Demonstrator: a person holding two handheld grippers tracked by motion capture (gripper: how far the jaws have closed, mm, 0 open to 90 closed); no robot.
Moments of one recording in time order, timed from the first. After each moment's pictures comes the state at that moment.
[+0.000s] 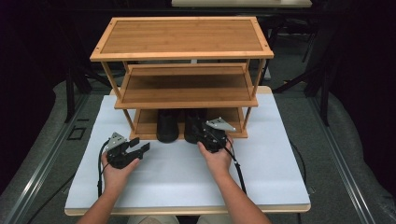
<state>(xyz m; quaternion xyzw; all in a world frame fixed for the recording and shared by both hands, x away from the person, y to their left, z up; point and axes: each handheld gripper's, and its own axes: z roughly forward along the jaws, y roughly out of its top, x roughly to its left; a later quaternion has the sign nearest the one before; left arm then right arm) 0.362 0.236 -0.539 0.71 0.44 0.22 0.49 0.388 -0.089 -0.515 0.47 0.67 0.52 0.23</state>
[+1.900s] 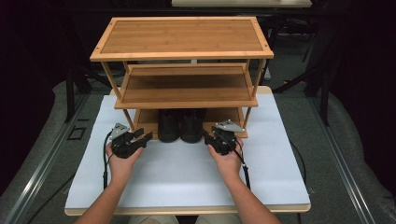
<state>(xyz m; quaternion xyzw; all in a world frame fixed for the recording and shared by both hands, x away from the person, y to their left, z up) 0.377 0.227 -0.523 0.69 0.46 0.21 0.51 0.382 -0.116 -0.516 0.49 0.69 0.48 0.23</state>
